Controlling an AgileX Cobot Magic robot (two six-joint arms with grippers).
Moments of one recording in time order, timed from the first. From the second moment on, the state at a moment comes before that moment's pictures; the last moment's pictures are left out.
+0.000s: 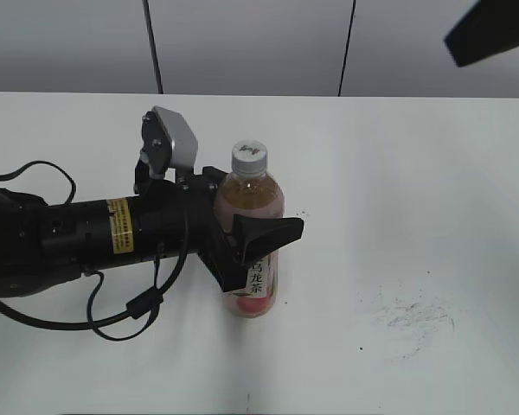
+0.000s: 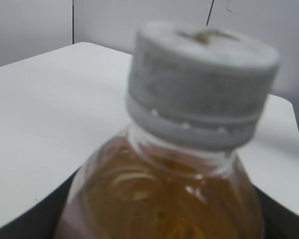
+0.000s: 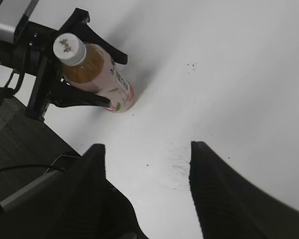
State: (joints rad) left arm -0.51 1.94 -0.69 0.83 -1.09 -0.45; right arm 0.32 1.31 -1.40 0.39 1.21 -0.47
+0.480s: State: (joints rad) left arm -0.51 1.94 -0.69 0.83 -1.09 -0.45; right arm 0.56 1.58 -1.63 0.27 1.22 -0.01
